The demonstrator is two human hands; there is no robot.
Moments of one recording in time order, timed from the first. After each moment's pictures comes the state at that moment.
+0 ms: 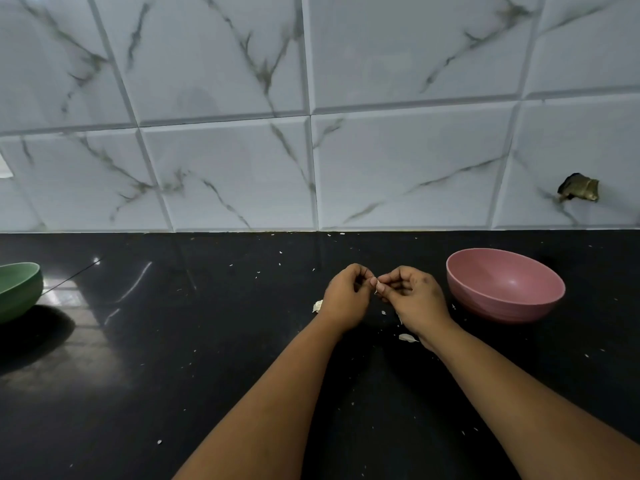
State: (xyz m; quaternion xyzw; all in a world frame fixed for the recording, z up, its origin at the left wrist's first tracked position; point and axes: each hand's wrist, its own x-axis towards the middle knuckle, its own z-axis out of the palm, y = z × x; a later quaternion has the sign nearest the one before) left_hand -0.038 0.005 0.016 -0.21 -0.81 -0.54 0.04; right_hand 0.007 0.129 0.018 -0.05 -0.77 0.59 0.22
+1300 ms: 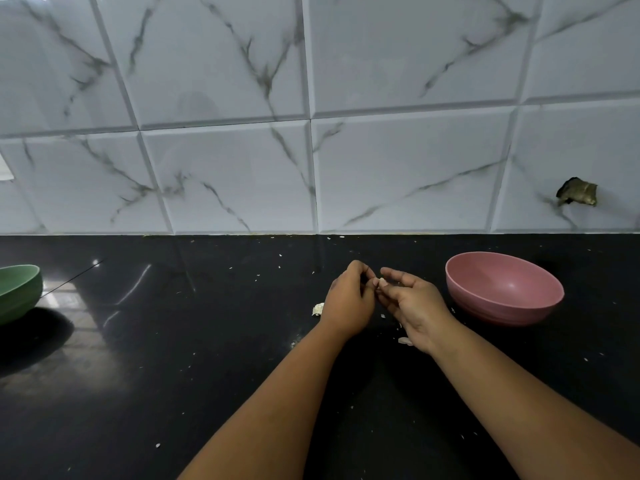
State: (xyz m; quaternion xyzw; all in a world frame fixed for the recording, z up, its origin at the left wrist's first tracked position) left_hand -0.032 0.009 0.019 -0.24 -0.84 -0.48 0.11; right_hand 0.007 0.121 0.029 -0.14 -0.55 0.81 0.11
